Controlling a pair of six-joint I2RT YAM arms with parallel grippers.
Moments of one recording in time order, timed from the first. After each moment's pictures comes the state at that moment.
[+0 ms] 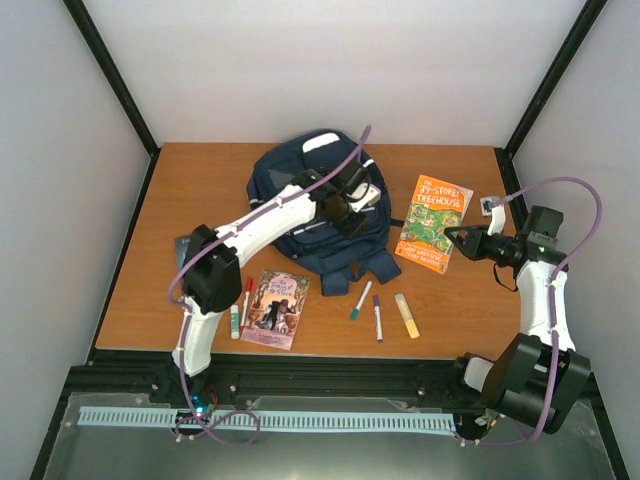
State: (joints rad) left arm -0.77 2.08 1.95 -0.94 0.12 -0.04; right arm -0.41 1.17 0.86 -0.60 -1.03 -0.22
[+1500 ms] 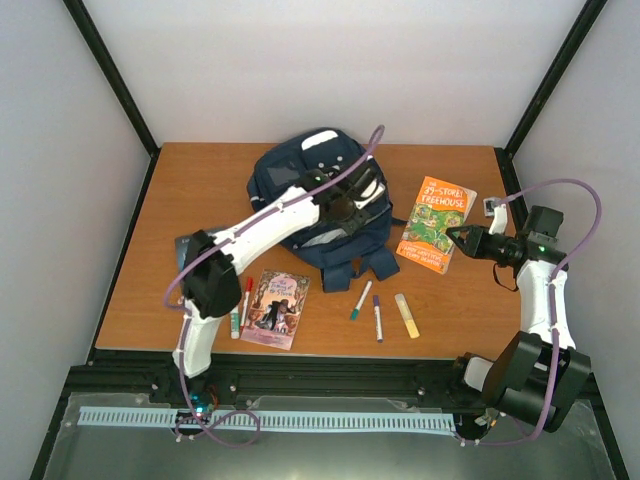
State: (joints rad) left arm -0.83 2.11 2.02 -0.99 -0.15 0.02; right arm -0.41 1.18 0.86 -0.59 -0.99 -0.13
